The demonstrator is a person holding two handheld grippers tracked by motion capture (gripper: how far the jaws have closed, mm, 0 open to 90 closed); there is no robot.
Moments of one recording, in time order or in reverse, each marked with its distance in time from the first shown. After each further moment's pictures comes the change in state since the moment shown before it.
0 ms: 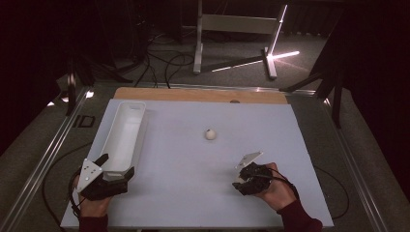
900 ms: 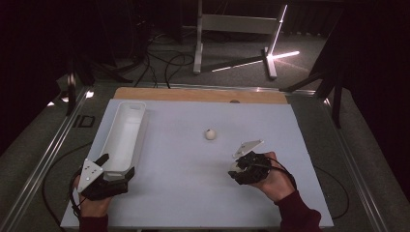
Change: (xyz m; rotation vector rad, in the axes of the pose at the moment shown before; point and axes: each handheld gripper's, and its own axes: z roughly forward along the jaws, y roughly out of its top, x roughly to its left) left arm -0.001 0.000 0.001 0.004 0.000 0.008; right arm -0.004 0.032 -0.026 -0.080 -0.023 -0.016
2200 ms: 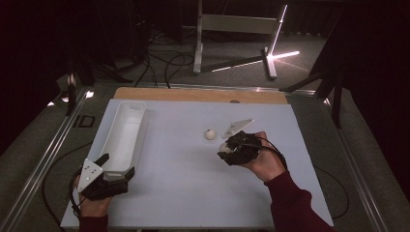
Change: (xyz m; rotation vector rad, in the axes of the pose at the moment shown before) left arm 0.001 0.000 0.000 0.001 -0.004 0.000; right arm -0.012 0.060 -0.012 -0.071 -0.015 -0.052
